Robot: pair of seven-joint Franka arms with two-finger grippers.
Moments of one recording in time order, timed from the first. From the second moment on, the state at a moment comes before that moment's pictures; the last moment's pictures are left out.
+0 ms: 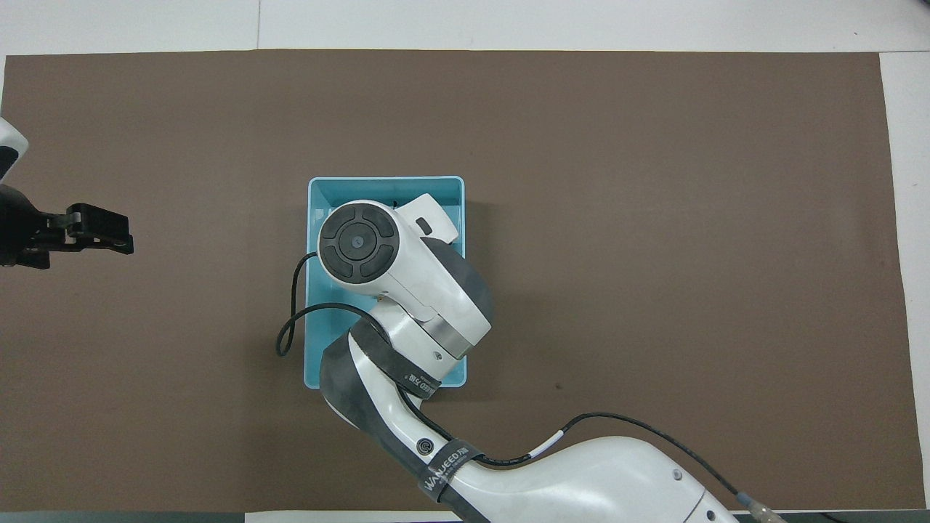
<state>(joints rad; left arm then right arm) -0.04 -0.07 -0.03 -1.71 0.01 1.59 -0.17 0.75 0.60 0.00 -1.36 -0.02 2.01 0.95</state>
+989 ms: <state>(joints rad) 0.02 0.00 -0.06 -1.65 -0.02 1.56 -0.05 0.21 0.32 -0.03 -1.34 -0.02 1.91 0.23</state>
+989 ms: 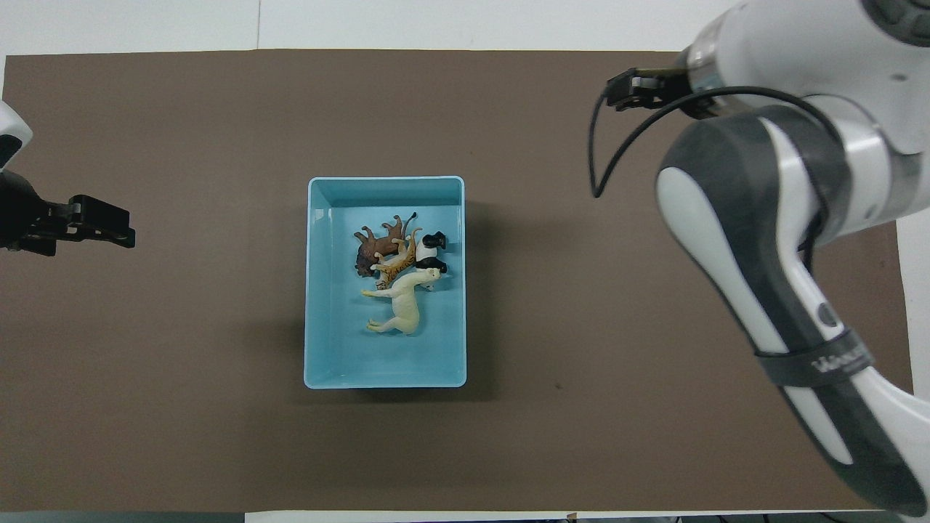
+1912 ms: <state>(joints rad) 0.02 0.00 -0.06 -1.64 -0.02 1.57 -0.04 0.04 0.01 -0.02 -1.57 -0.01 1.58 0.05</state>
